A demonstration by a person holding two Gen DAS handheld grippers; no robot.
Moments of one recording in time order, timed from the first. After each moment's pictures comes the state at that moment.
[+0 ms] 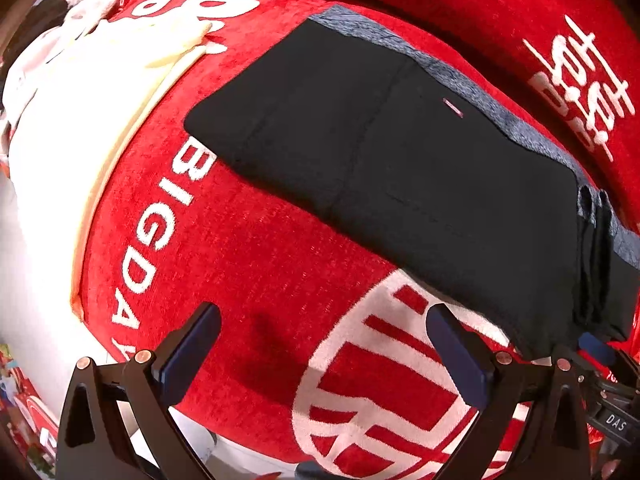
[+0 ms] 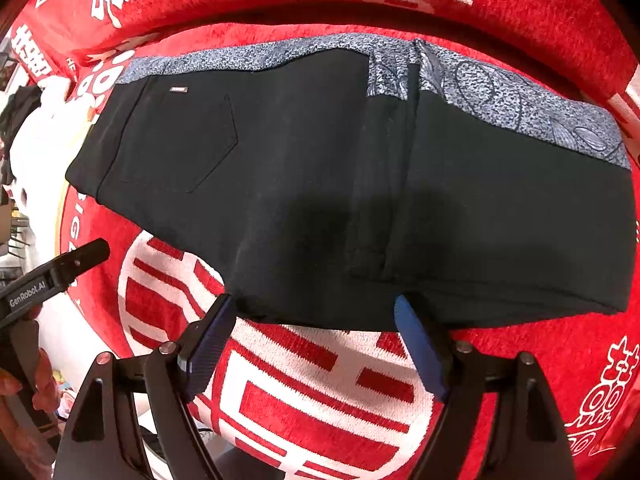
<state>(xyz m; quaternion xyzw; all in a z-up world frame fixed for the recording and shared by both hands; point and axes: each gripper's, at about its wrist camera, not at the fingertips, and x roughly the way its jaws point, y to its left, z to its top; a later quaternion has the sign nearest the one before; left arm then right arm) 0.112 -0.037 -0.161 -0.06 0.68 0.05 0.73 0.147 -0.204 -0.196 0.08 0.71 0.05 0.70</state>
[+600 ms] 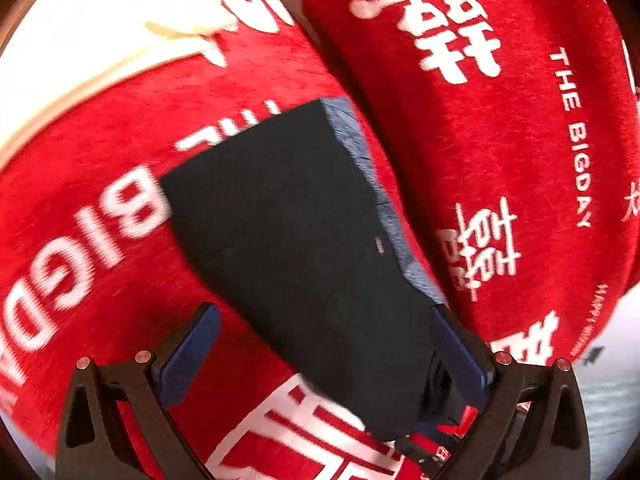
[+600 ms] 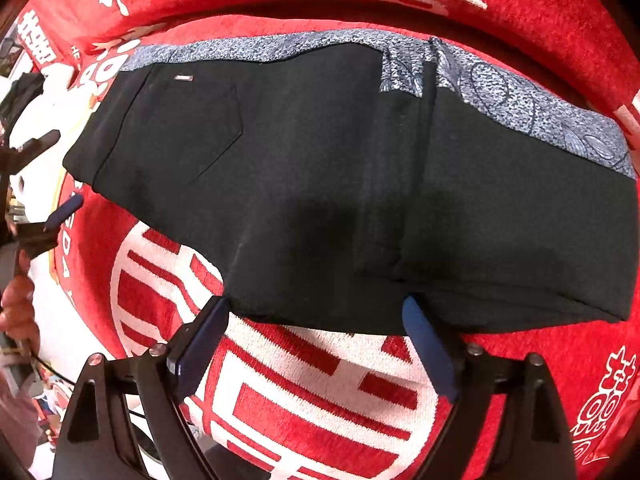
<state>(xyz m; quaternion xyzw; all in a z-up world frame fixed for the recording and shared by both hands) 0.143 0.050 -0.183 -0.40 0.55 -0.08 0.73 0.147 -0.195 -0.203 0.06 0.71 0.06 0.70</state>
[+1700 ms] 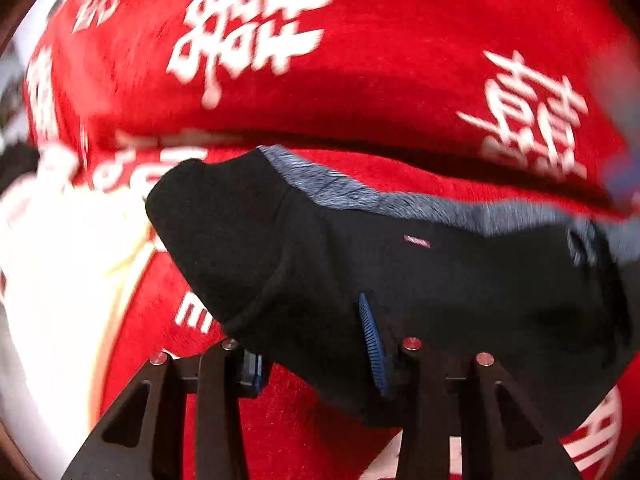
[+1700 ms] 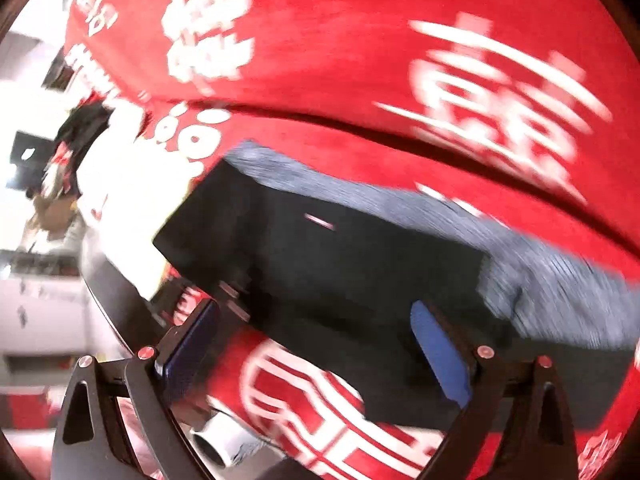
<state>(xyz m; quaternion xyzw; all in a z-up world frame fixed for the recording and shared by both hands) 0.151 -0.072 -0.157 0.09 0.49 -0.03 0.87 0.302 -0.136 -0.128 0.13 0.69 0.18 0.69</state>
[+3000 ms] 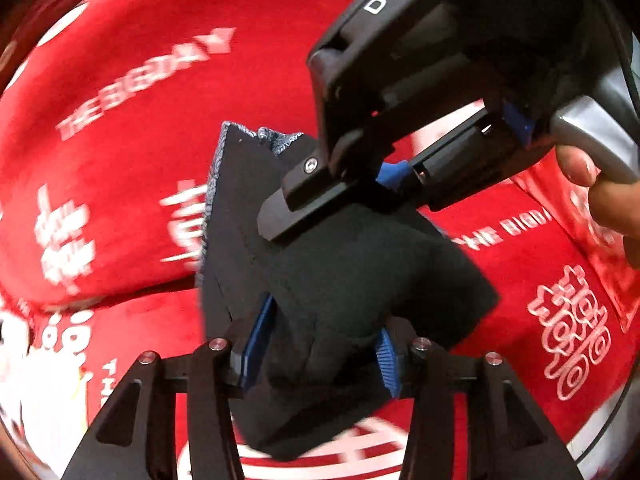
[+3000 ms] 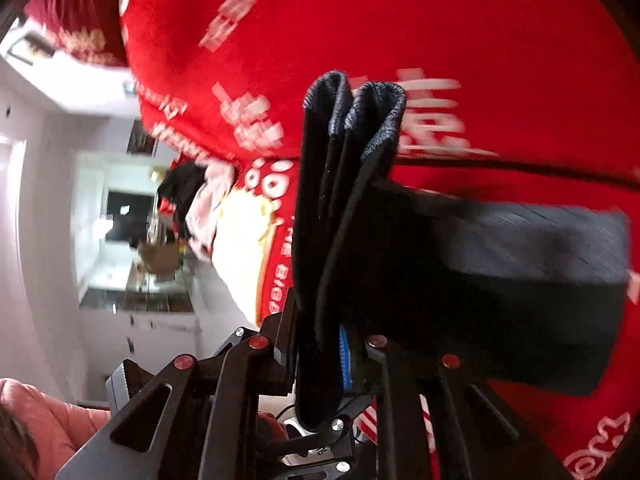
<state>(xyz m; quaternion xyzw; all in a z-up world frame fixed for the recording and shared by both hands) 0.052 -0.358 -0.037 0.20 0.42 -0.26 0.84 0.193 -0.370 -0.065 0.35 0.60 0.25 0.68</state>
